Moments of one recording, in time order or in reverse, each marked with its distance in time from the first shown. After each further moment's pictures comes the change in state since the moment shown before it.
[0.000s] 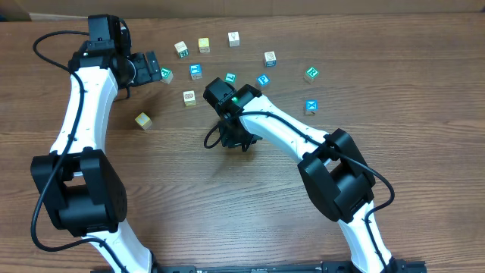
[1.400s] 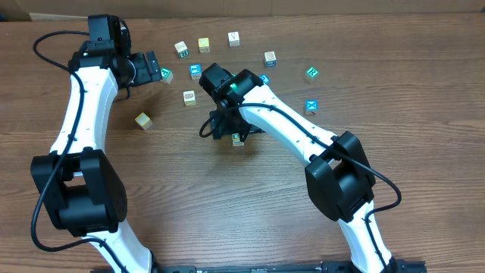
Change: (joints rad) left arm 0.000 0.000 0.000 0.000 0.000 0.000; right arm -0.005 0.000 0.179 -0.163 0.029 0.077
